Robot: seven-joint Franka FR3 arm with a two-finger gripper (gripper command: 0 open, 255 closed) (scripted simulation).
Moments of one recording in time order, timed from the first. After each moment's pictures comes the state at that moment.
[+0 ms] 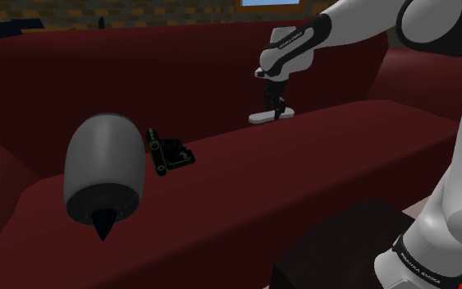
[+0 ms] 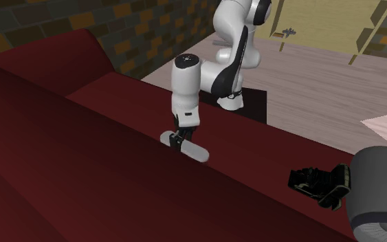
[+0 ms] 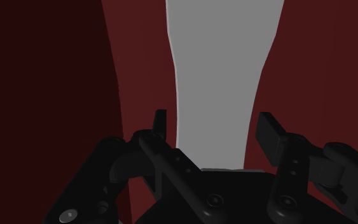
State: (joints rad) arm 0.14 0.27 -0.35 -1.87 0.08 2.19 -1.52
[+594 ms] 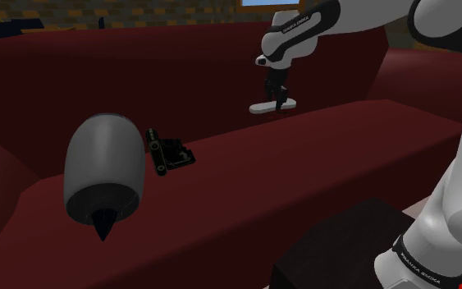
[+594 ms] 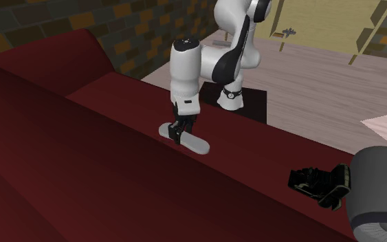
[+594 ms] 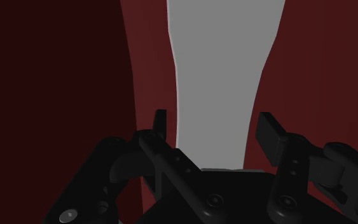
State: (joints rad) arm 0.14 0.22 -0.35 -1.81 0.06 2.09 -1.51
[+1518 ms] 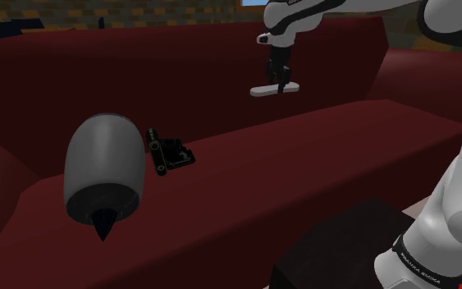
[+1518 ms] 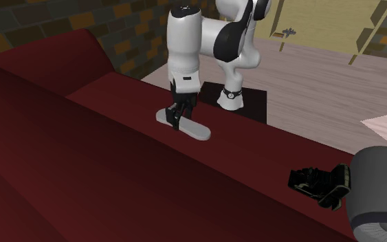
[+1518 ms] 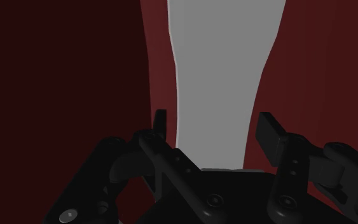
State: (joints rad) arm 0.14 0.19 -0.36 -1.66 0.04 1.91 -1.51
